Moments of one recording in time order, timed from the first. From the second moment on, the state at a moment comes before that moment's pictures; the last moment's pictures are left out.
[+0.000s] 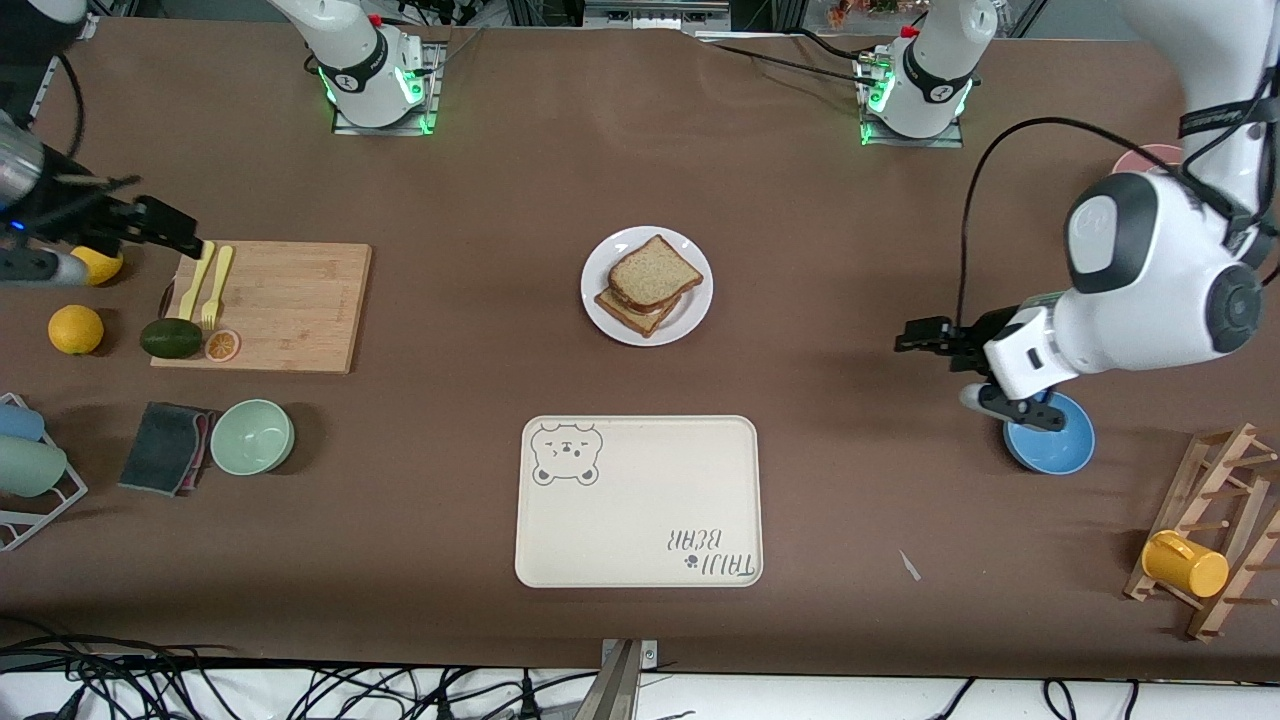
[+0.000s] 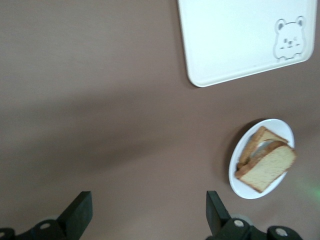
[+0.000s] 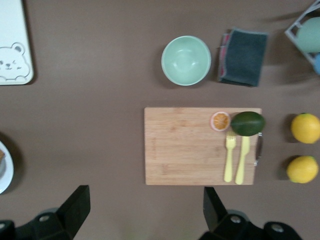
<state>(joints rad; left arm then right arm) -0.07 0.37 -0.04 -1.68 -0.43 1.83 0.23 0.01 0.00 -0.03 -1.63 -0.02 1.58 0.02</state>
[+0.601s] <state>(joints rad) -0.15 0.54 -0.05 -1.69 -0.55 1.92 0.23 -0.03 -0.01 -0.03 -1.63 0.00 1.58 0.01</state>
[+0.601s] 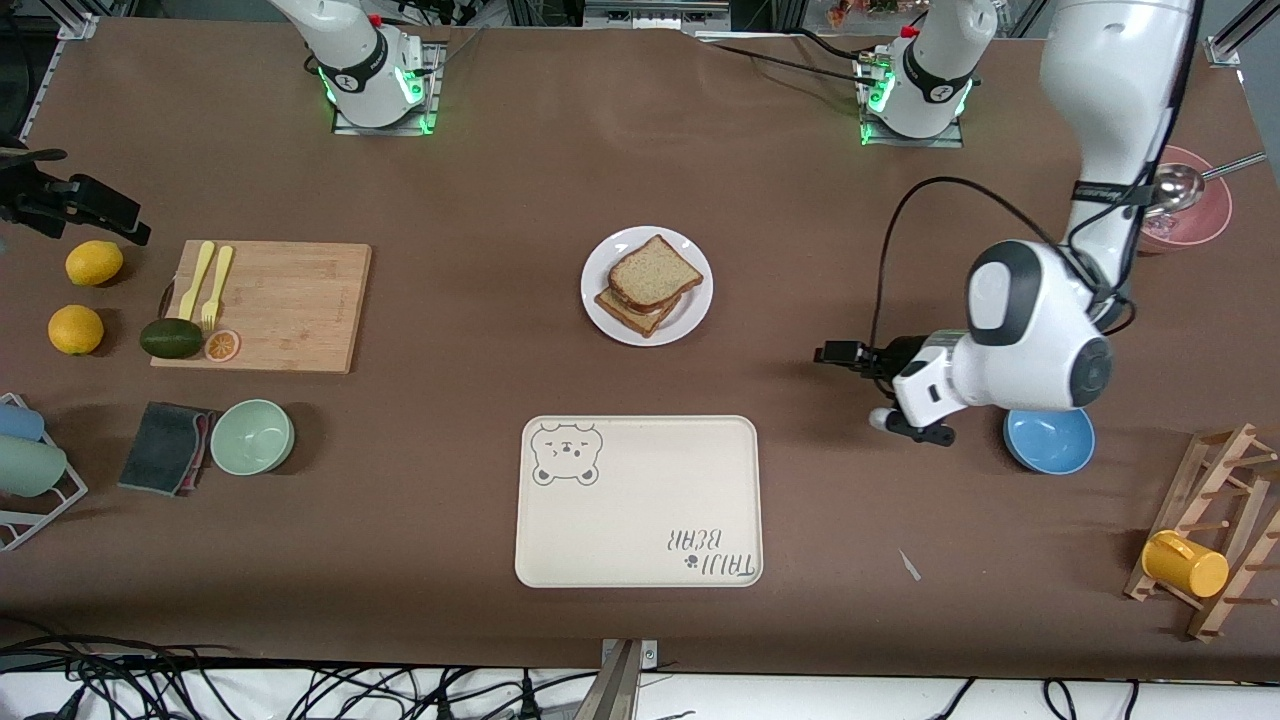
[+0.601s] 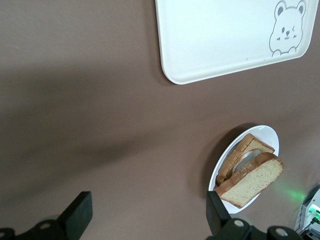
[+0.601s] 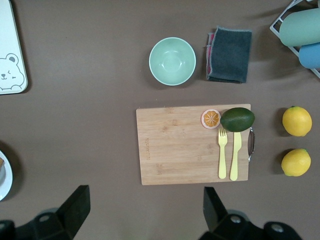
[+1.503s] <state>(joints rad) -0.19 0.65 -0.11 -1.69 -0.82 1.97 0.41 -0.03 -0.01 -0.02 -1.63 0.00 1.58 0.01</state>
